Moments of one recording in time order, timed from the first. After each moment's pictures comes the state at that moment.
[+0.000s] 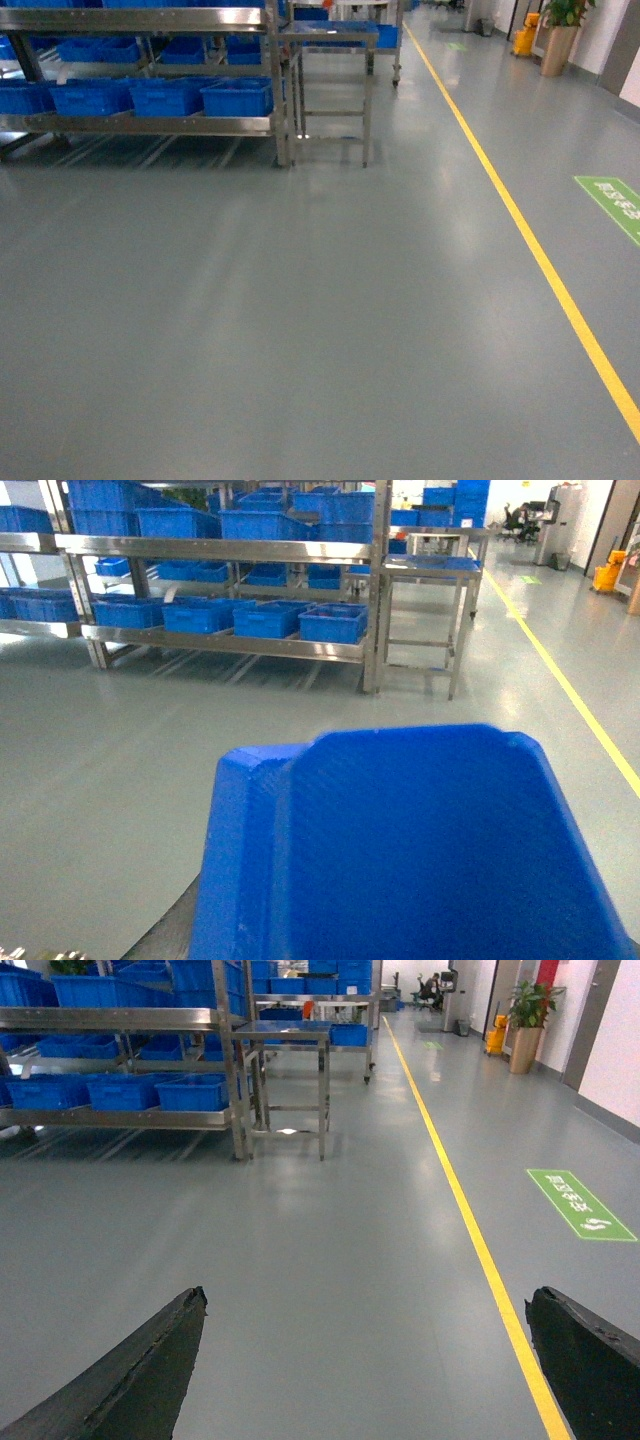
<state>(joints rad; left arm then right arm) -0.34 0.26 0.19 0.09 -0.50 0.00 0.00 0.01 0.01 0.00 0.00 0.00</state>
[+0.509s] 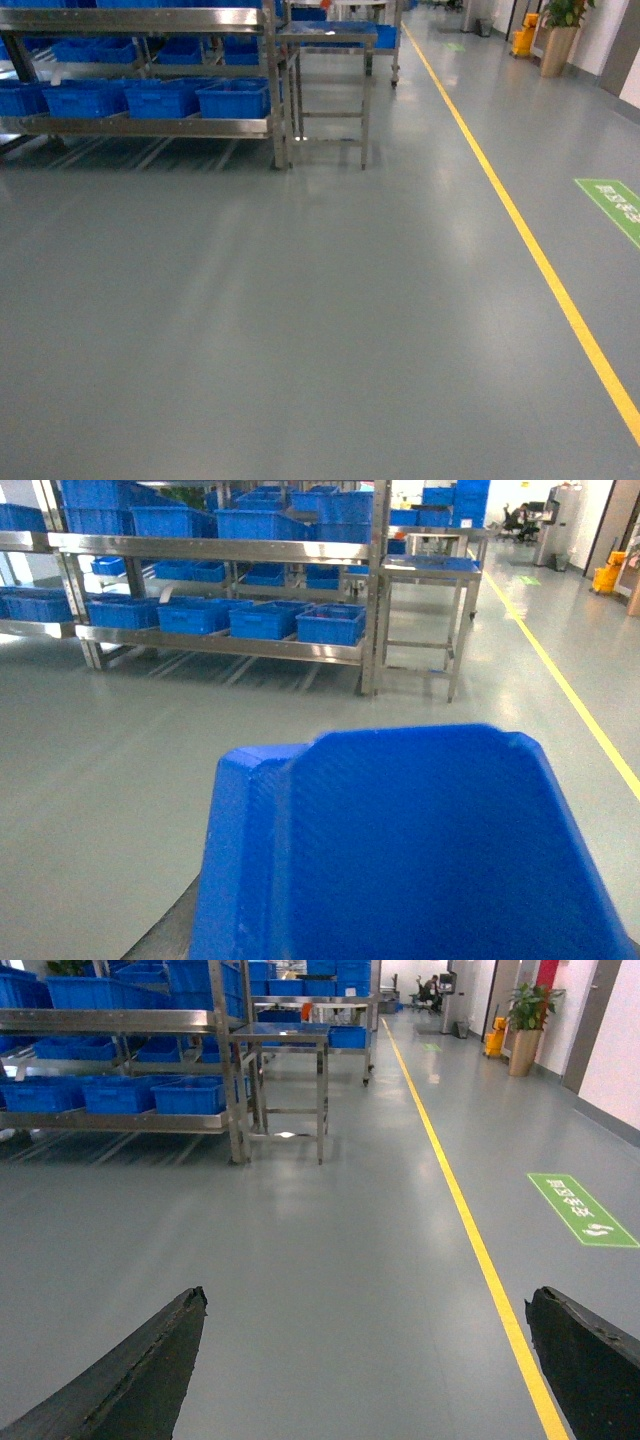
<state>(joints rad) -0.34 0.26 0.19 0.09 -0.50 0.00 0.00 0.01 0.01 0.00 0.00 0.00</state>
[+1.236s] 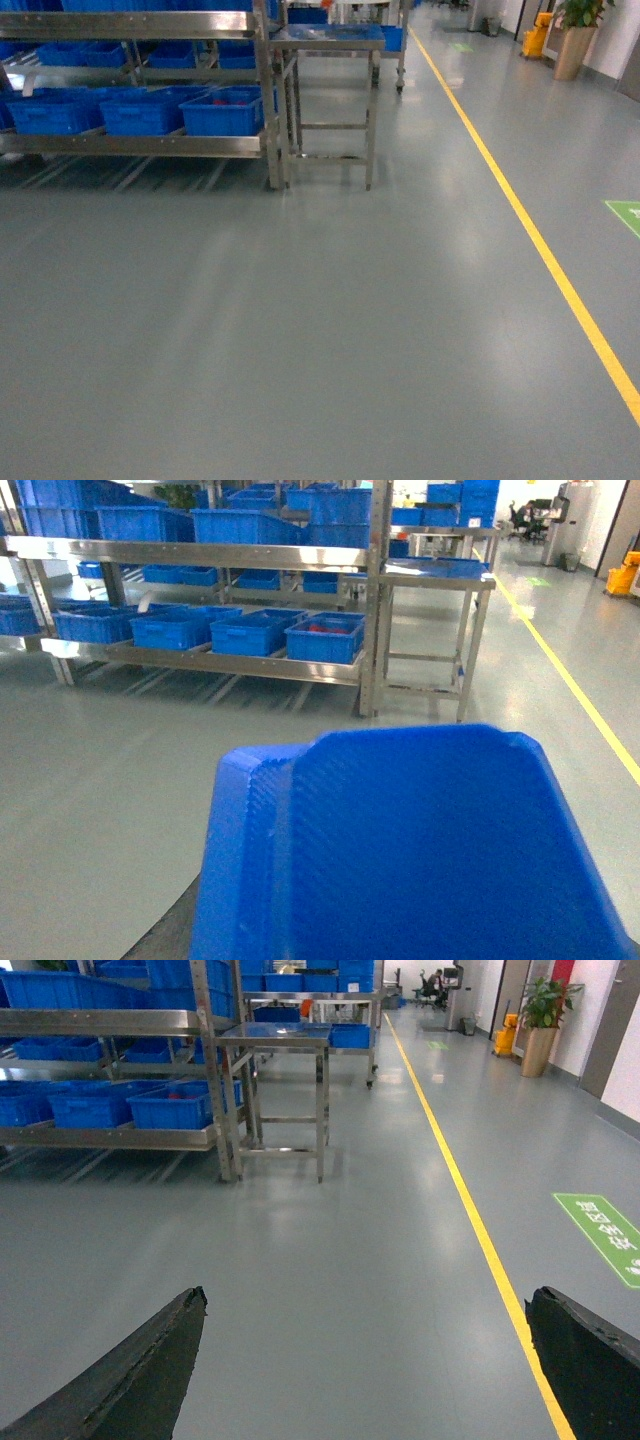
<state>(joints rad) -0.34 0.26 0.19 0.09 -0.50 0.00 0.00 0.01 0.01 -0.01 0.00 0.00</state>
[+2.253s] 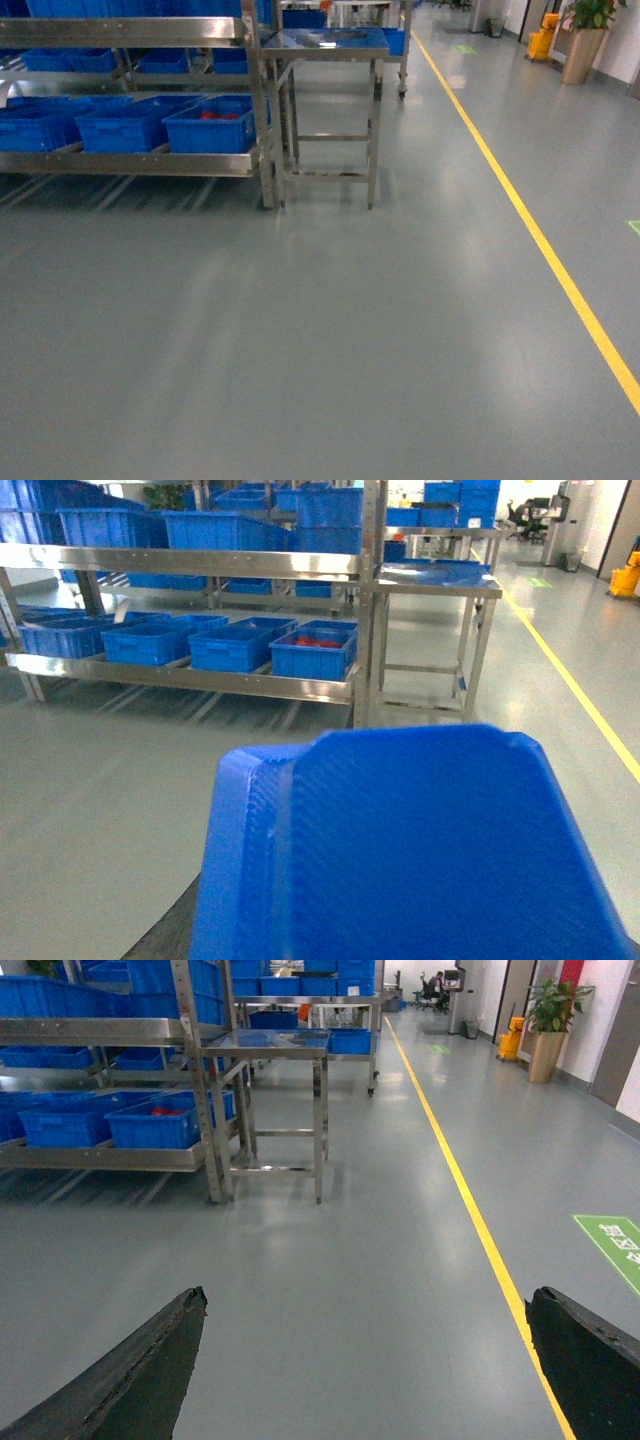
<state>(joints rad) -0.34 0.26 0.19 0.09 -0.50 0.00 0.00 0.01 0.01 0.00 0.00 0.00</state>
